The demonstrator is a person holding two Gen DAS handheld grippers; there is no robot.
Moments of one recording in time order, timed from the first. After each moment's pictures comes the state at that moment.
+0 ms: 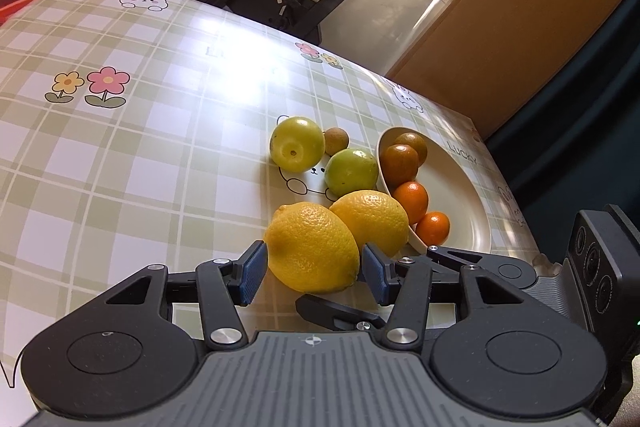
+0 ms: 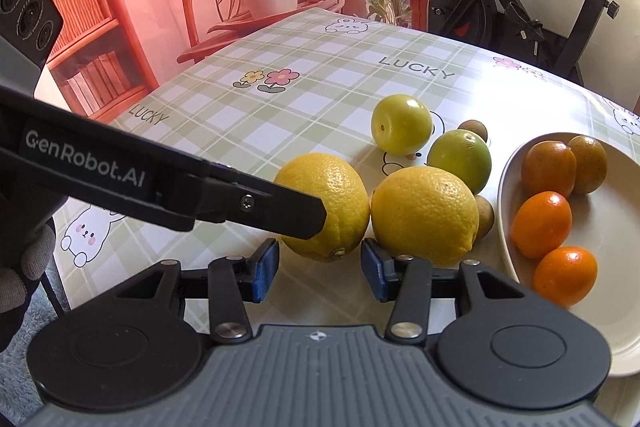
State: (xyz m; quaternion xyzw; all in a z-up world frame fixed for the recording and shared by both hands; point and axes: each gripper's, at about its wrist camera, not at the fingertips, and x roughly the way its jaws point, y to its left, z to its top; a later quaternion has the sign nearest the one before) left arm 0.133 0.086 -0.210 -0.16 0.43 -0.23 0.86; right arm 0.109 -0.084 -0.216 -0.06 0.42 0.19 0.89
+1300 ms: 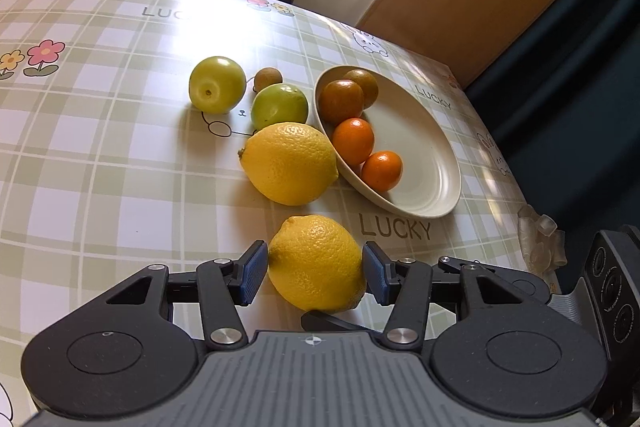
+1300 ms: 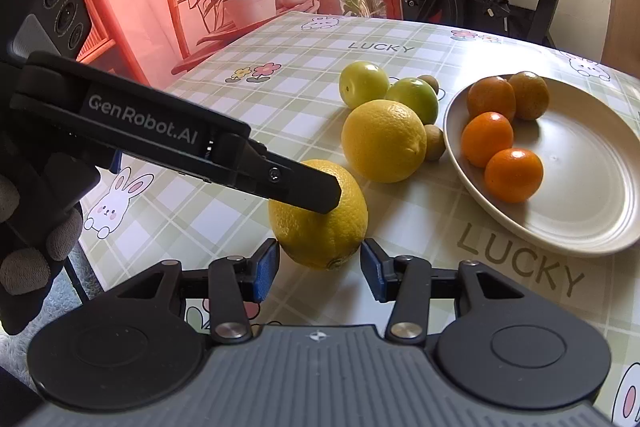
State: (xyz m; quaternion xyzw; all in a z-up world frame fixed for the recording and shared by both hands) left arm 0.109 0.014 -0.218 -0.12 0.47 -0.26 0.83; right arm 0.050 -0.124 -0.207 0.00 0.41 0.17 0.89
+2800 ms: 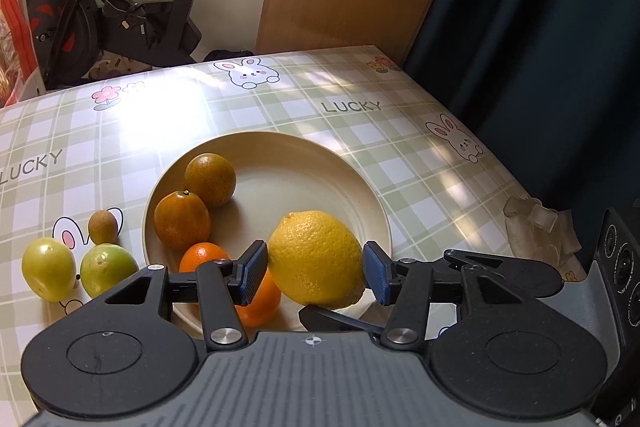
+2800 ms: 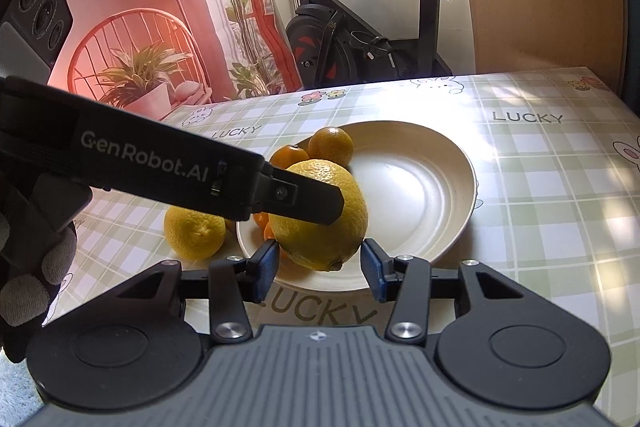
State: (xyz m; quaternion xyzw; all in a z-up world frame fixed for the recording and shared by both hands) left arm 0.161 -0.138 -0.180 0.03 0.43 -0.33 0.84; right arm 0.046 -0.245 -0.178 0.08 0.33 0.05 0.94
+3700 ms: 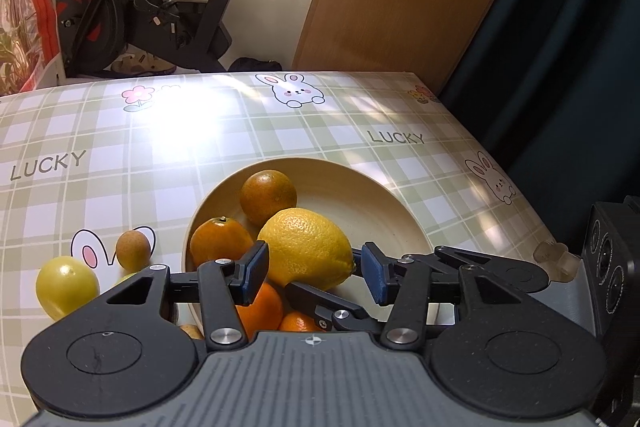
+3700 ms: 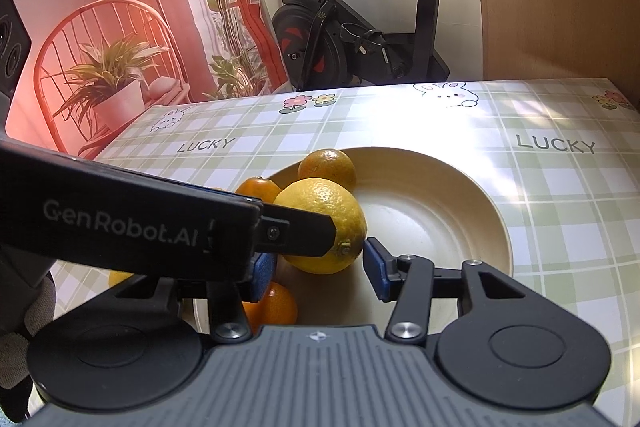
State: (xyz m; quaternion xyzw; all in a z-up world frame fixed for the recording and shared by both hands) left arm 0.198 -0.116 -0.186 -0.01 0.42 -0.29 0.86; right arm 0.125 -0.243 -0.190 0.07 0.35 0.03 0.93
